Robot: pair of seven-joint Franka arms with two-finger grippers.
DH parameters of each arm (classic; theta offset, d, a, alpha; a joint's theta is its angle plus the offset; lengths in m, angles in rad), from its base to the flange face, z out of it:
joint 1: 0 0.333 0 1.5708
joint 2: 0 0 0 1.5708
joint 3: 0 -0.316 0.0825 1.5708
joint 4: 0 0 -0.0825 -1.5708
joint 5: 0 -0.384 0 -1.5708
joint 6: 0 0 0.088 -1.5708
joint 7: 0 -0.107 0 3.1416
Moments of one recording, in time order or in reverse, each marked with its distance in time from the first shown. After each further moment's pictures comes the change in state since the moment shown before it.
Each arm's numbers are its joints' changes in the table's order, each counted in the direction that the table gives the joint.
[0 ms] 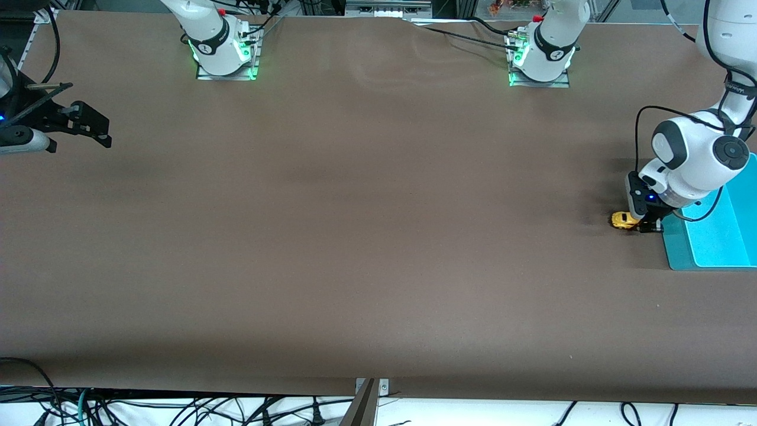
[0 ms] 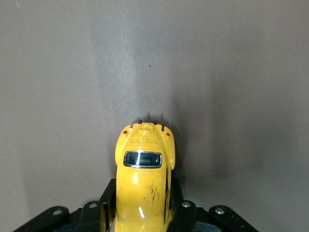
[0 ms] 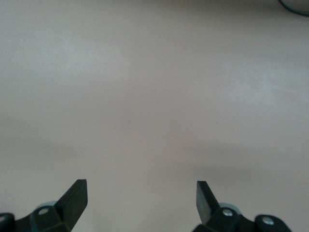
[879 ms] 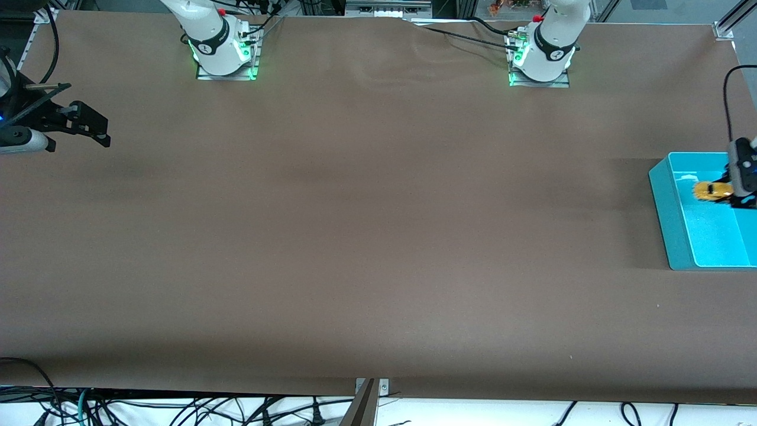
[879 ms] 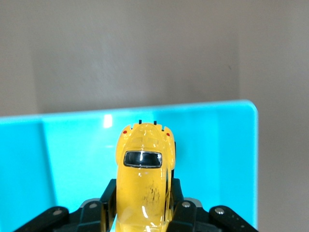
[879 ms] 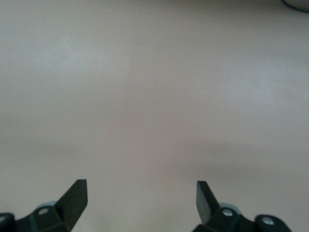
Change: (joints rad) left arm 0.252 0.109 0.003 -0.287 0.004 -0.506 -0.263; right arm 0.000 -0.001 0.005 0.000 0.000 -0.007 0.000
